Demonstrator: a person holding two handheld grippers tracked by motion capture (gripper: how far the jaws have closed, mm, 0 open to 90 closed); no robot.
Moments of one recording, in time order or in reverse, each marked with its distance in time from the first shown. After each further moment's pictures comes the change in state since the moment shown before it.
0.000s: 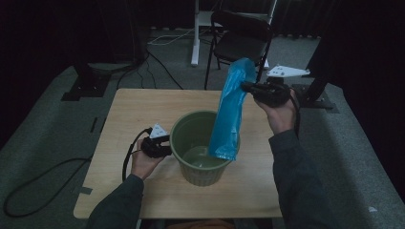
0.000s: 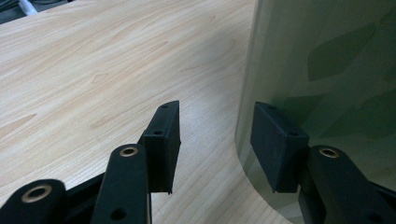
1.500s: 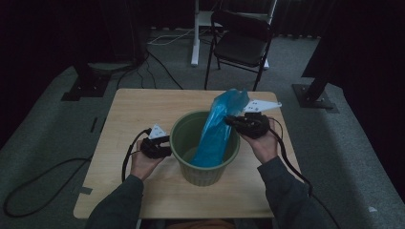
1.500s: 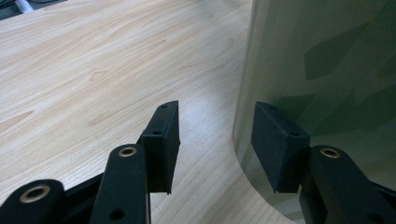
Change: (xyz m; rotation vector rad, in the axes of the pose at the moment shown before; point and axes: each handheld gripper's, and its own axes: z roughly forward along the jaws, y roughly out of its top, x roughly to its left) left arm 0.000 -0.003 -0.001 0.003 -0.007 -0.001; right arm 0.056 -0.071 0.025 0.140 0.079 -0.043
